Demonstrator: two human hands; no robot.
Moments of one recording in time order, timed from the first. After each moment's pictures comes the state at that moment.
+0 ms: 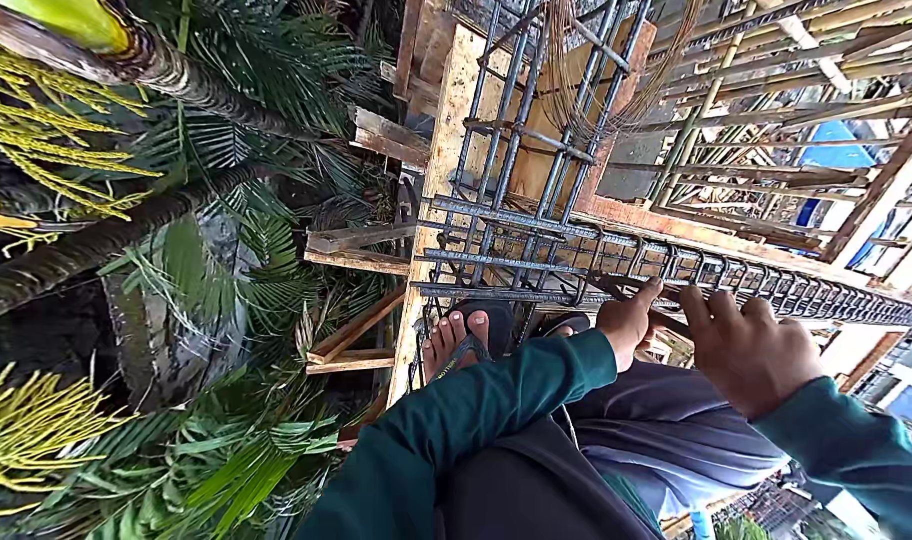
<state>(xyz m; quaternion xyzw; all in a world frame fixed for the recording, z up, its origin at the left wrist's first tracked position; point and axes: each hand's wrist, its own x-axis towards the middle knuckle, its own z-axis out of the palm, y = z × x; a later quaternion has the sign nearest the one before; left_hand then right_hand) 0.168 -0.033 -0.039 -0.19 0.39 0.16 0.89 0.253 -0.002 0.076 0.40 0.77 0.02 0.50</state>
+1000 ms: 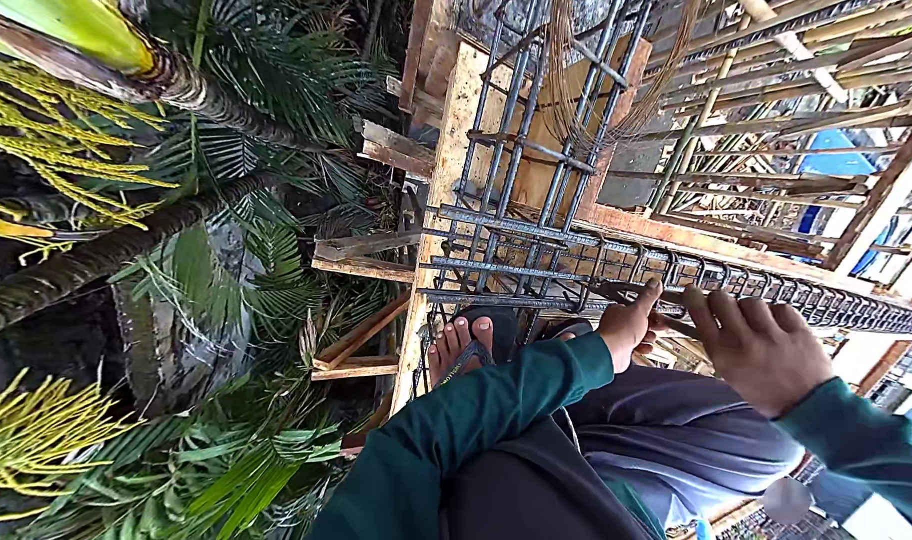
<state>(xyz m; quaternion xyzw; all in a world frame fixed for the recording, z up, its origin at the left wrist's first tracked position) 0.170 -0.031 -0.043 -0.16 0.37 0.17 0.90 0.290 0.006 0.075 0.26 0.89 0.06 0.38</state>
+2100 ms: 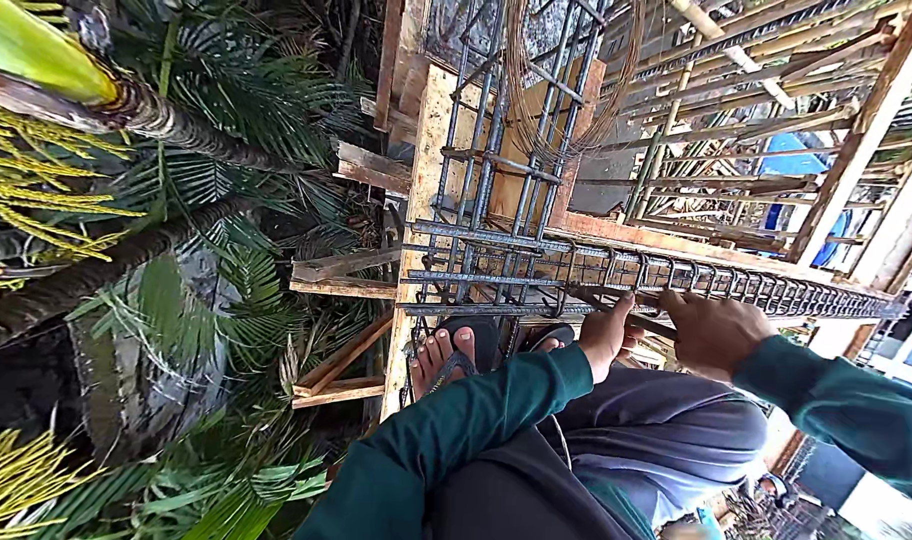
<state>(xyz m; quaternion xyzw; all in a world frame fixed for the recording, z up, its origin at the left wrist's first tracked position) 0.183 -0.042 -0.039 -0.14 0.37 0.18 0.90 0.251 0.039 0.075 0.47 0.58 -0.14 0.65</state>
